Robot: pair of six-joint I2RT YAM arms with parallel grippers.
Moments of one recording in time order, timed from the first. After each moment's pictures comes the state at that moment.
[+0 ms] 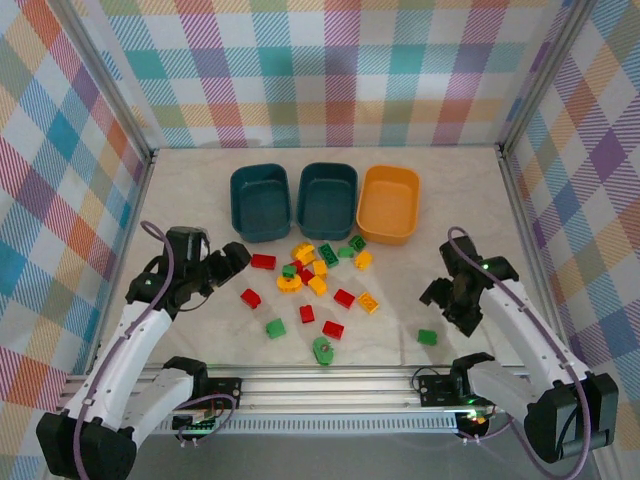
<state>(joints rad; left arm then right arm) -0.22 0.87 0.78 -0.74 0.19 -0.80 0.28 1.01 0.76 -1.22 -0.02 0.96</state>
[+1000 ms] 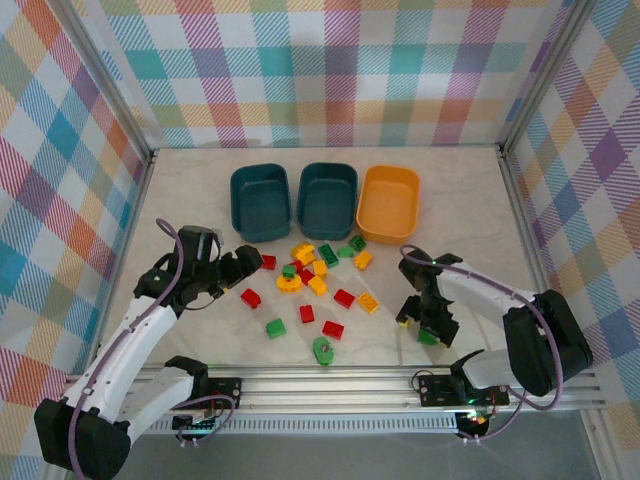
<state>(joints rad) -0.29 0.91 0.78 -0.73 0.24 -0.82 0.49 1.36 0.68 -1.04 -0.04 1.04</state>
